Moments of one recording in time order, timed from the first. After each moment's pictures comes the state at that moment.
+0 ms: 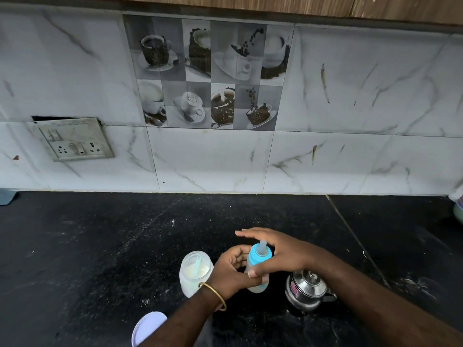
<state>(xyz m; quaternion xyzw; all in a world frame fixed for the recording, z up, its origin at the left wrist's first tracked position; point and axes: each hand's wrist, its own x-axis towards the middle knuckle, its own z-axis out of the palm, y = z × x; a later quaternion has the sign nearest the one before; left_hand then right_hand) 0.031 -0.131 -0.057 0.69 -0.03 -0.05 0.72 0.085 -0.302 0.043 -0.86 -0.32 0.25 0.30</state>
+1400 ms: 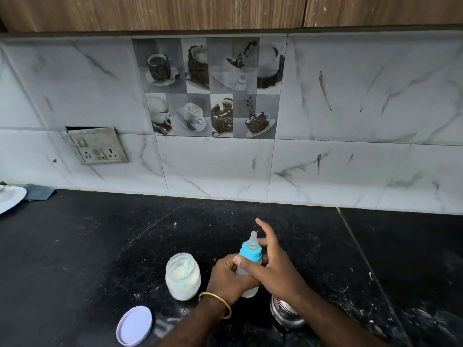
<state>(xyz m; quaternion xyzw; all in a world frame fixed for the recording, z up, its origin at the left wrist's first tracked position) 0.028 -0.204 -0.032 0.74 0.07 0.05 0.67 0.072 -0.338 -0.003 -0.82 -0.22 0.09 0.53</state>
